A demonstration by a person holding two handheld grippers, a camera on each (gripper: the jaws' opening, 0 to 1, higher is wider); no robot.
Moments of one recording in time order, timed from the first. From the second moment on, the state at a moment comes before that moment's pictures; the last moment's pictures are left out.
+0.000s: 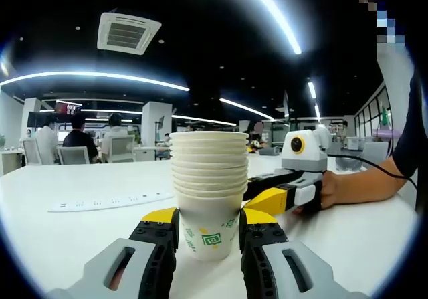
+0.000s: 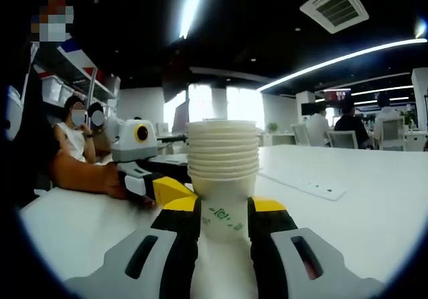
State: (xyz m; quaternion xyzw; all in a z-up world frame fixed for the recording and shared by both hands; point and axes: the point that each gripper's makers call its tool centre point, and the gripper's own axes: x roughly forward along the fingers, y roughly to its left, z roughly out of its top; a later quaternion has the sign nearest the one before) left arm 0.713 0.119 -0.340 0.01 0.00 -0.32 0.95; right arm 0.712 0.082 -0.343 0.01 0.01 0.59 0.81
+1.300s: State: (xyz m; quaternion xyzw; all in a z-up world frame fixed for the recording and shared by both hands) left arm 0.716 0.122 -0.337 -0.03 0.01 -0.32 0.95; right arm 0.713 0.080 -0.329 0.06 0.01 0.59 0.80
